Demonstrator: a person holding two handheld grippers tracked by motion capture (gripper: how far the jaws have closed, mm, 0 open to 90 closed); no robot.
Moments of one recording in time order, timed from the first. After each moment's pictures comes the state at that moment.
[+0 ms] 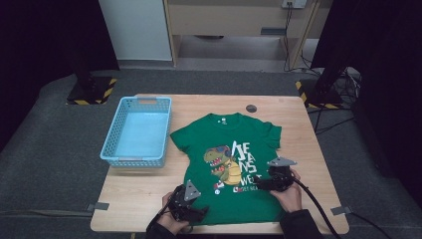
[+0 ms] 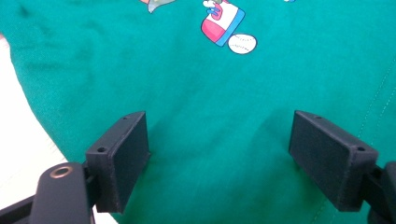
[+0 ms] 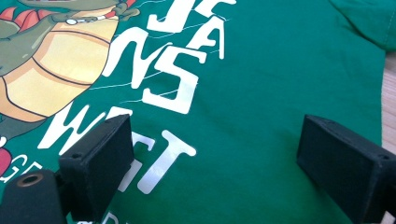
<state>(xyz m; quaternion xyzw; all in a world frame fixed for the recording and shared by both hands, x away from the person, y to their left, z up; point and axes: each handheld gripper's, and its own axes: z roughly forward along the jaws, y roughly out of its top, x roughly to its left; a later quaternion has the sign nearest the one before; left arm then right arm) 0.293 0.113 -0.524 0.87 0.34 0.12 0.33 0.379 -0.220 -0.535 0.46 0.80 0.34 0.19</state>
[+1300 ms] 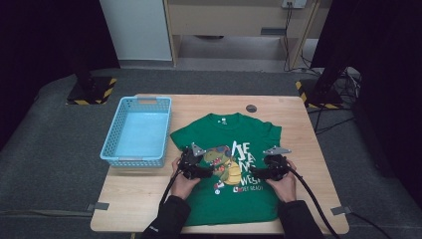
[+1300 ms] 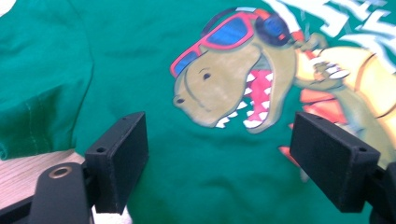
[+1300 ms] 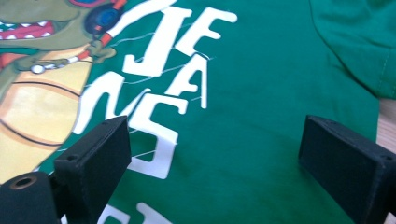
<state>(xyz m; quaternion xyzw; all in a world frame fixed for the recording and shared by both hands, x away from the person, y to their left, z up) 0.410 0.093 -0.521 0.82 0.43 0.17 0.34 0.413 -0.209 -0.529 0.48 0.79 0.33 0.19</state>
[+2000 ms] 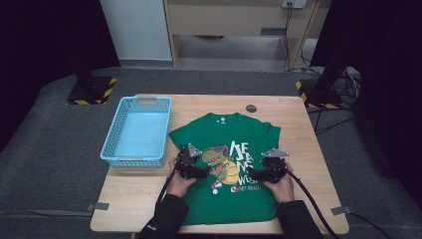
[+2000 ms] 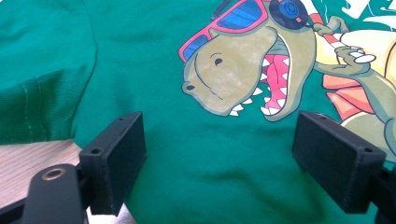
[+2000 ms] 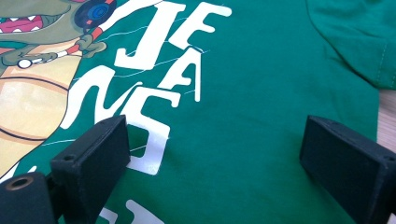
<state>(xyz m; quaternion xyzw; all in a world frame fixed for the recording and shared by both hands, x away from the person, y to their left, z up) 0.415 0.107 -0.532 0.82 0.42 0.17 0.34 0.409 -0.203 -0.537 0.48 0.78 0.33 0.20</state>
